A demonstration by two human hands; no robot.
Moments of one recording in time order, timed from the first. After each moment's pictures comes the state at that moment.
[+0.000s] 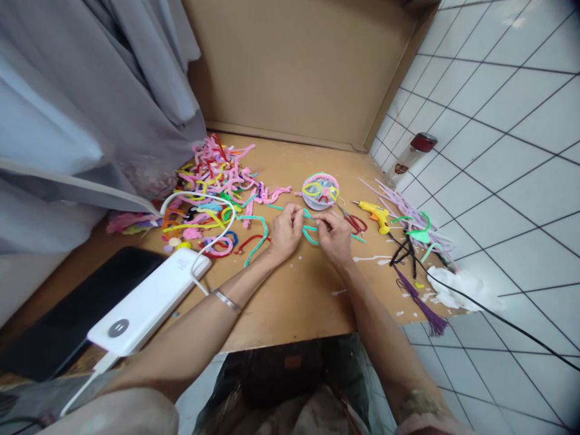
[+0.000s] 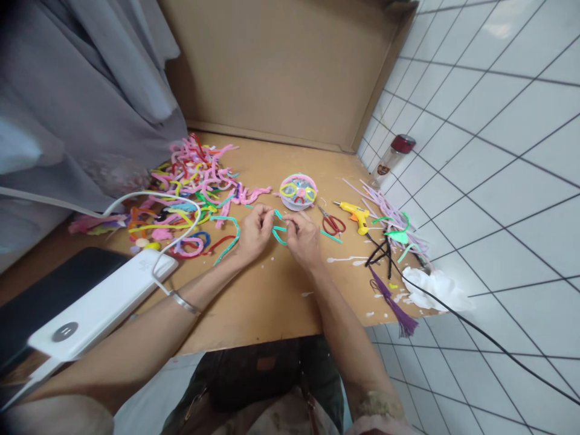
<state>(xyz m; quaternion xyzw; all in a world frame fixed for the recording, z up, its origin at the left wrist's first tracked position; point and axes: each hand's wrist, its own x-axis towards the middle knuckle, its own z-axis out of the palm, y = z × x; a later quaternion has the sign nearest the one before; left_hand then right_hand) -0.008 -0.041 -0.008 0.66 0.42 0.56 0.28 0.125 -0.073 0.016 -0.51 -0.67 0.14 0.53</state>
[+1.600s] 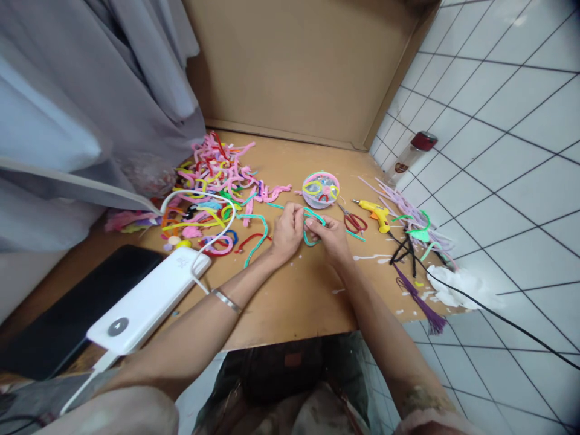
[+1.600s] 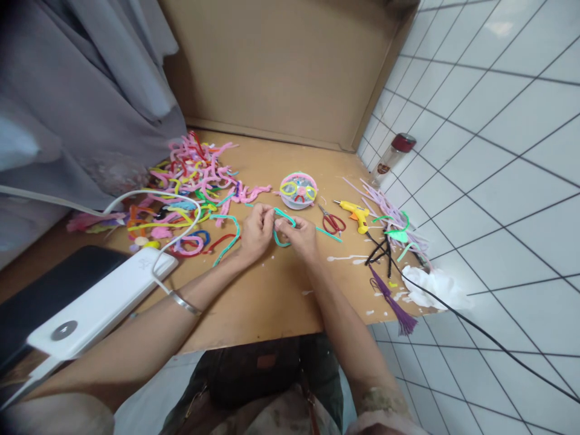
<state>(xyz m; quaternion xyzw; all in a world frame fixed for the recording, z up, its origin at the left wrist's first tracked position) -0.004 -0.043 -0.011 0.65 0.45 0.55 0.29 0.114 -0.069 0.010 -0.51 -0.45 0.48 0.56</state>
